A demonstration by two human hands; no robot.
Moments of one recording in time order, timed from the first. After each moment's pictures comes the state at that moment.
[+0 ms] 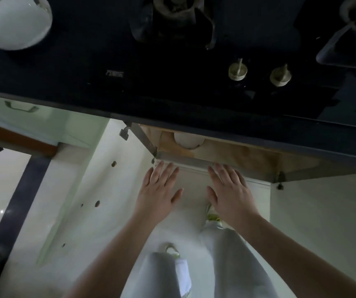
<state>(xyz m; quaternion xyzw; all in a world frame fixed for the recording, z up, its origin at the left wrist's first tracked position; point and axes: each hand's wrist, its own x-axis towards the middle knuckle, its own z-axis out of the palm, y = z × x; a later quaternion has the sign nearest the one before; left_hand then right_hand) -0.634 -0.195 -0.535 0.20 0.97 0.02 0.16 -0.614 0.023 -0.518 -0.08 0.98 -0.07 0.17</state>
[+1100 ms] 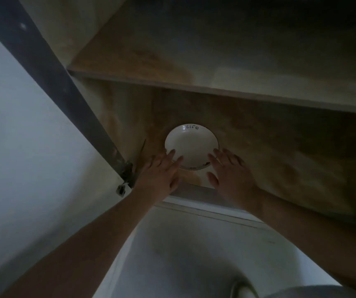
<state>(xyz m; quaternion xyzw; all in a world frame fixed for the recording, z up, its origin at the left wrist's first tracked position) -0.829 -0.193 -0.986 0.25 0.96 -0.05 0.09 -0.802 0.038 -0.975 -0.09 0.99 0.02 0.07</state>
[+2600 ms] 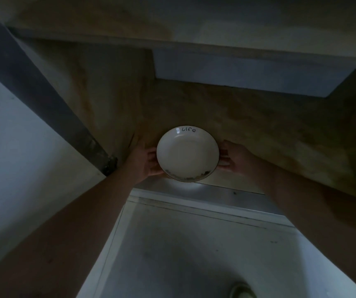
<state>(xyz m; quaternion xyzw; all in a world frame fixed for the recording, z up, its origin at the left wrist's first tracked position) -0.898 -0.194 -1.046 -0.25 0.51 0.76 0.31 -0.879 0.078 -1.036 0.34 0.60 -0.69 0.20</state>
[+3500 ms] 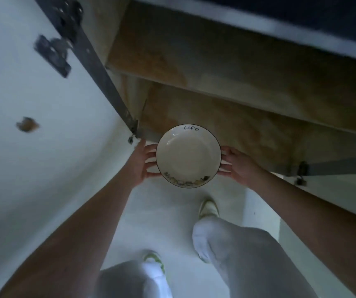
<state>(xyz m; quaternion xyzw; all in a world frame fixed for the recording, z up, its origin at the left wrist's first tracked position) -0.713 -0.225 -0.825 -0.32 0.51 0.71 0.36 -0.696 0.062 -0.804 0.35 0.61 -0.65 0.30</state>
